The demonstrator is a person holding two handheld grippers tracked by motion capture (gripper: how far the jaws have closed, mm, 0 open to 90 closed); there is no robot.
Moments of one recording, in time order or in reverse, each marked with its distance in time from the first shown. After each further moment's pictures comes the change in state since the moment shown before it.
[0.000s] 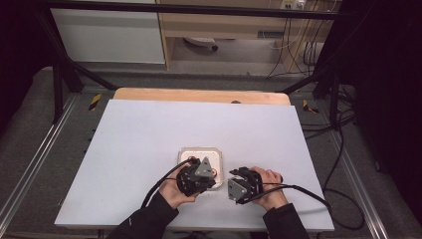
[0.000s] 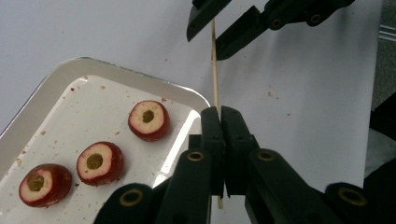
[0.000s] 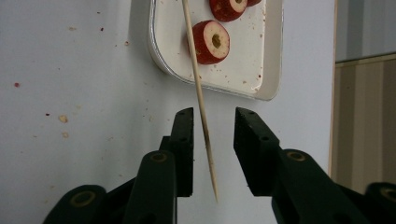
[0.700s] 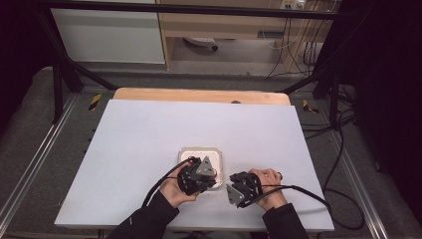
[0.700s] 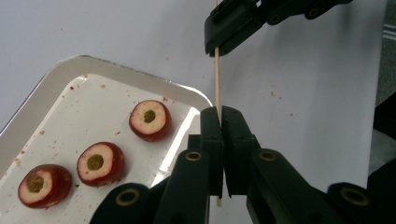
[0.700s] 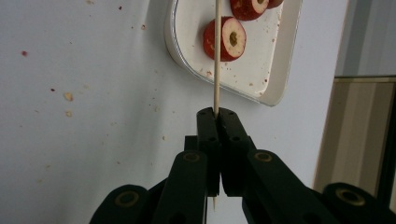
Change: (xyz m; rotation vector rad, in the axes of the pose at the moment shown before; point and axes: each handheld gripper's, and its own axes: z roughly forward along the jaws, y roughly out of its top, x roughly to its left) left arm 0.004 0.002 0.002 0.030 0.001 -0.007; right arm 0.005 0.002 0.002 0.030 0.004 -0.128
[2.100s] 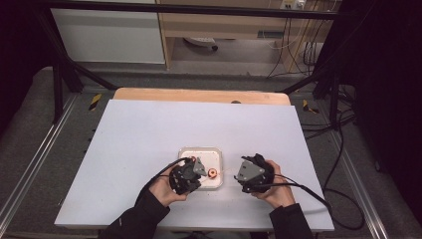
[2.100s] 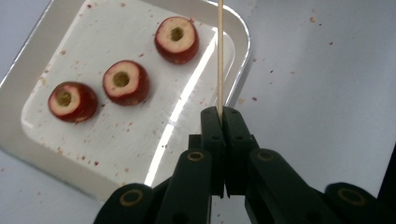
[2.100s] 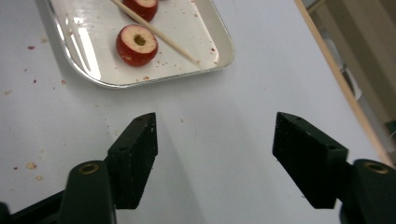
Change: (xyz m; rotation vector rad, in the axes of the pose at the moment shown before) left arm 0.009 -0.020 -0.013 0.185 0.055 -0.040; right arm -0.016 -0.032 -0.009 -0.066 -0.051 0.635
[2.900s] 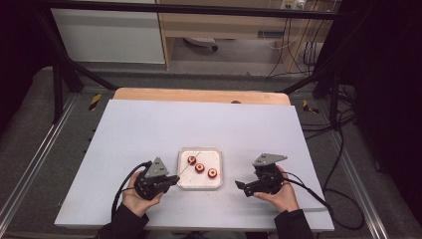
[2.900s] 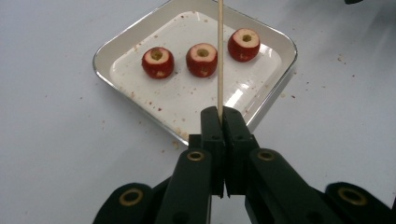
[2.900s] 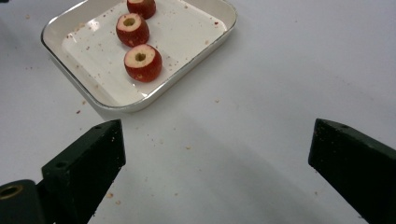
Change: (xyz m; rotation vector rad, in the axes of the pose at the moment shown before) left arm 0.015 -0.084 -0.029 -0.349 0.085 -0.257; right arm -0.010 -0.034 0.006 -0.040 0.207 0.644
